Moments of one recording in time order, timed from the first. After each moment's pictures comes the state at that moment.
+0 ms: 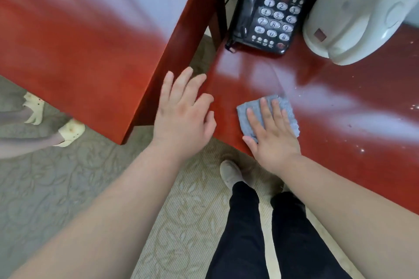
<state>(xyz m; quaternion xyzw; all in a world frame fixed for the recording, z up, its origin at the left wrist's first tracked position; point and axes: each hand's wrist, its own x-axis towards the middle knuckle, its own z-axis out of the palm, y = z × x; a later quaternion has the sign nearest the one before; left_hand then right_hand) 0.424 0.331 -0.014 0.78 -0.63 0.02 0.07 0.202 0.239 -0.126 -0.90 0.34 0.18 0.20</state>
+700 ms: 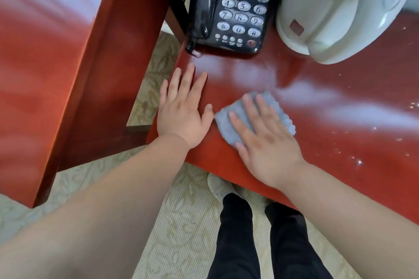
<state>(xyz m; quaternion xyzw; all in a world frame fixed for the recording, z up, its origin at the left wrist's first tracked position) 0.412 0.253 -0.151 0.82 -0.56 -0.10 0.01 0.188 0.201 -0.150 -0.94 0.31 0.01 0.14</state>
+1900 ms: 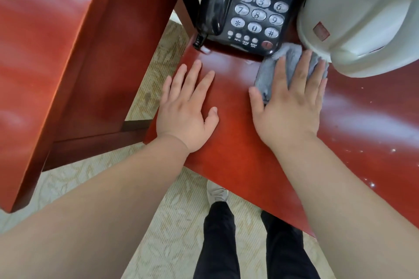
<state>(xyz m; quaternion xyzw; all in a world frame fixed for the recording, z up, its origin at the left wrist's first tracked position) 0.411 0.250 -0.148 0.83 -0.55 -0.11 0.00 0.238 0.134 -0.155 -0.82 0.56 0.04 0.14</state>
